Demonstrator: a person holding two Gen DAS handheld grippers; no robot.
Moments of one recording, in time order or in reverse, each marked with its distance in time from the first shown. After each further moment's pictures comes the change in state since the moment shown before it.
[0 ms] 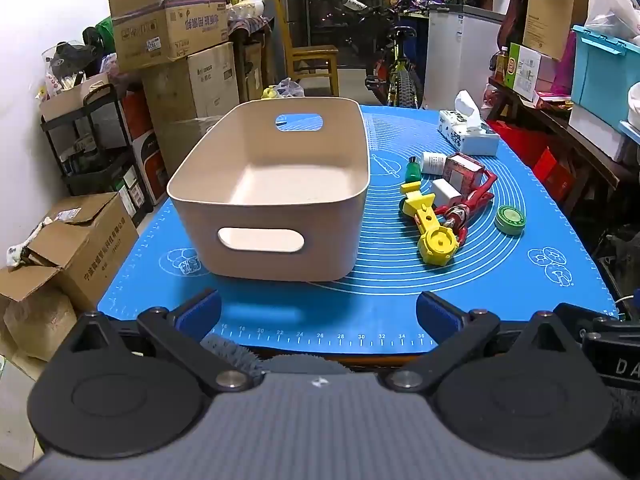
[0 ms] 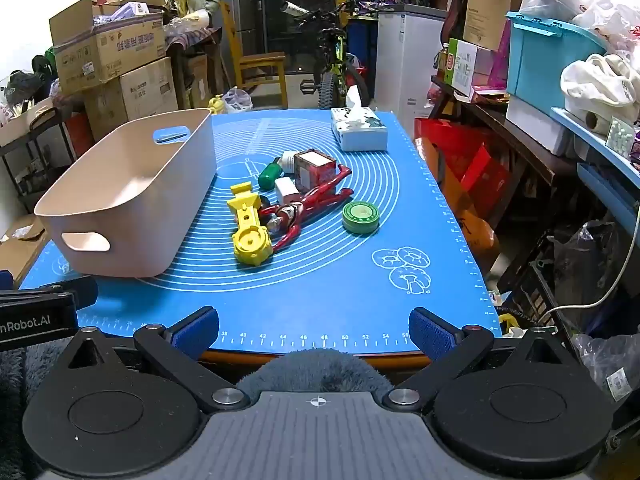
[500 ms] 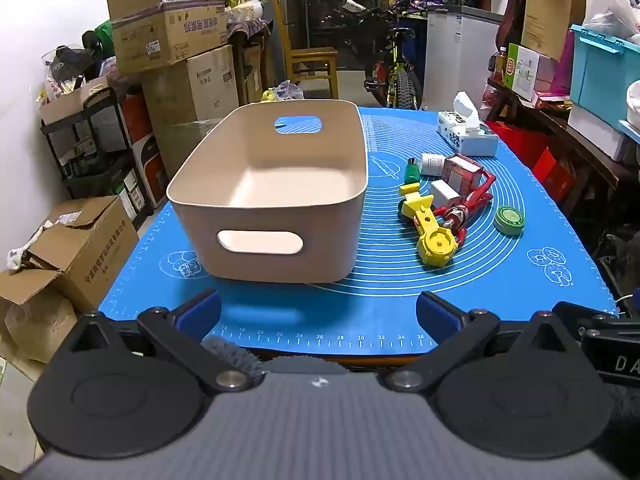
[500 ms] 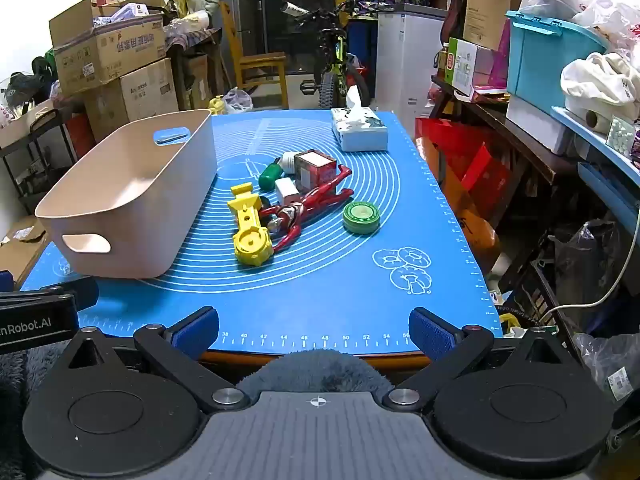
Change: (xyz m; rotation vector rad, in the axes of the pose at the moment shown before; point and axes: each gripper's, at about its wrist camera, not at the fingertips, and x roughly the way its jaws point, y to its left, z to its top) left arm -0.002 0.002 0.000 0.015 -0.010 0.008; right arm 0.001 -0.002 0.000 0.006 0.003 0.003
